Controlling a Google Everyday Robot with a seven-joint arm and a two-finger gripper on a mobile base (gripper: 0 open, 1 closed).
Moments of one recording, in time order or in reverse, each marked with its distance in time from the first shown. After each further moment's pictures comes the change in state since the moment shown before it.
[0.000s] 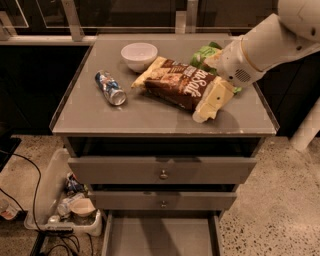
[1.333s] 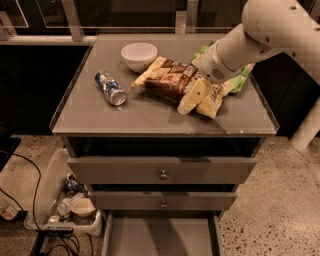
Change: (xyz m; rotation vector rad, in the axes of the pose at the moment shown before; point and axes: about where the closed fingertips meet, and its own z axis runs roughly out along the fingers) arm -0.004 -0.048 0.067 -0.001 -0.003 0.028
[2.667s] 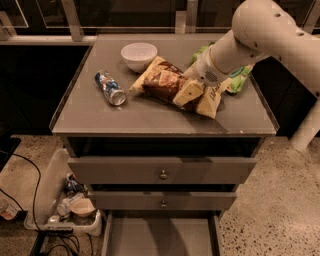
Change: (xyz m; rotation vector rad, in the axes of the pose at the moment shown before) arm 0.002 -0.008 0.027 -0.011 0.010 0.032
